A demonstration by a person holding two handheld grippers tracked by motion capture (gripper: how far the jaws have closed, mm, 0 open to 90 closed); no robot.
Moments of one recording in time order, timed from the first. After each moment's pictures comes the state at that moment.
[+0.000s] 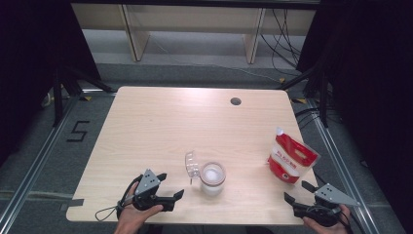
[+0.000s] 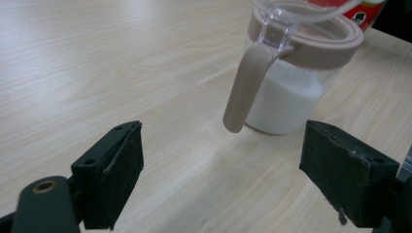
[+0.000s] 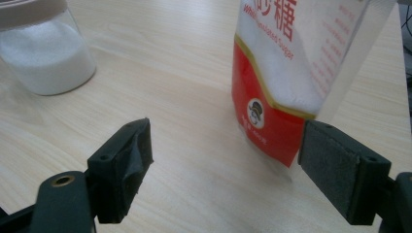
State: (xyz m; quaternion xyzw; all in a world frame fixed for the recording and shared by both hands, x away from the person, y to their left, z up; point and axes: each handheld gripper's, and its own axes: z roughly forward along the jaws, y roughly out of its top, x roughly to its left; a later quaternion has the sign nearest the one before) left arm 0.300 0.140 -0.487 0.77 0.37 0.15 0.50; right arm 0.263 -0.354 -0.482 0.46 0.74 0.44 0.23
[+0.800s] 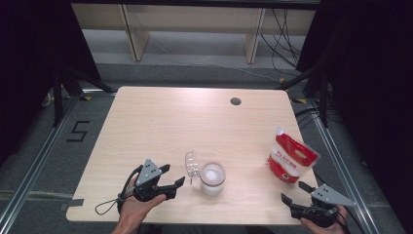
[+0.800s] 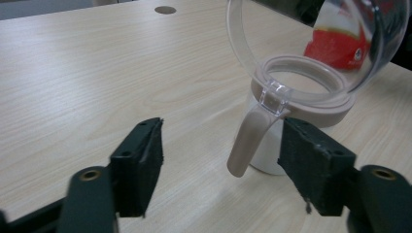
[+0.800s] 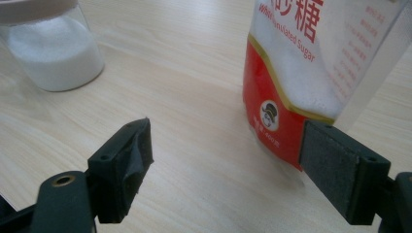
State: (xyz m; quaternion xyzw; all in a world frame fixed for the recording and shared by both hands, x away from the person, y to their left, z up) left arm 0.308 0.132 -0.453 0.76 0.38 0.18 0.50; right arm 0.264 -0.348 -0.484 0.44 0.75 0.45 0.23
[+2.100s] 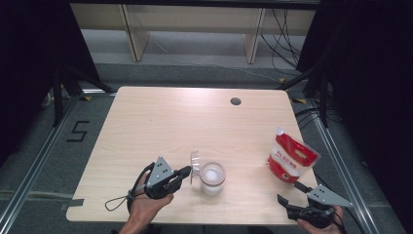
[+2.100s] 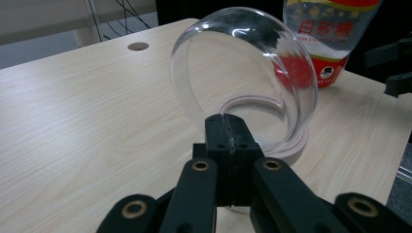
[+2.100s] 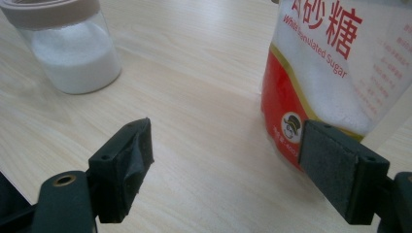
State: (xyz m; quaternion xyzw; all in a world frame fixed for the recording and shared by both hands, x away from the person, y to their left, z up) left arm 0.307 0.102 -0.436 0.76 0.32 0.20 0.53; right arm 0.263 -0.337 -0.480 0.42 0.75 0.45 0.23
